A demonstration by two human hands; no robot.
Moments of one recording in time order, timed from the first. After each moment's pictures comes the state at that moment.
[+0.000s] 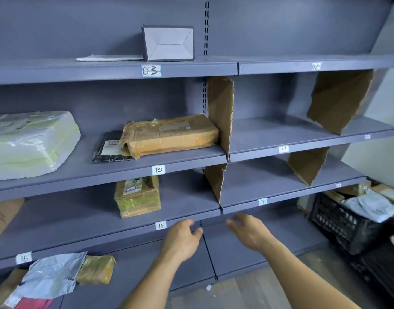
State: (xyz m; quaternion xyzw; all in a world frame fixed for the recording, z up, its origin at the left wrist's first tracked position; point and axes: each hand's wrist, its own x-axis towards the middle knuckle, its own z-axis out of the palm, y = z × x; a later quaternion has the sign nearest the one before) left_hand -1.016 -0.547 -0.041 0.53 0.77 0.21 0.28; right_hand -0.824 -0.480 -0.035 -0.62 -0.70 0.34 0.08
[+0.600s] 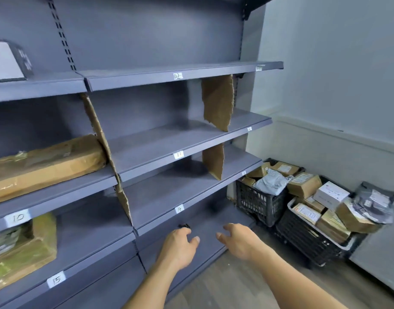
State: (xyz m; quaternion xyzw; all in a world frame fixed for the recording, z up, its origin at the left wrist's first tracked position) left_hand -0.771 -0.476 -0.040 0.67 0.67 0.13 0.31; right_hand -0.575 -0.477 -0.044 -0.72 -0.64 0.28 0.06
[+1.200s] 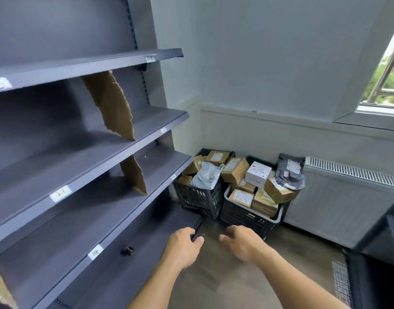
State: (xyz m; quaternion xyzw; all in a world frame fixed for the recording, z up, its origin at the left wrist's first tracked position) left_hand -0.523 -0.397 -0.051 0.77 0.54 0.03 0.34; right_hand -0.341 -0.467 -0.081 -0.82 -0.48 0.29 0.10
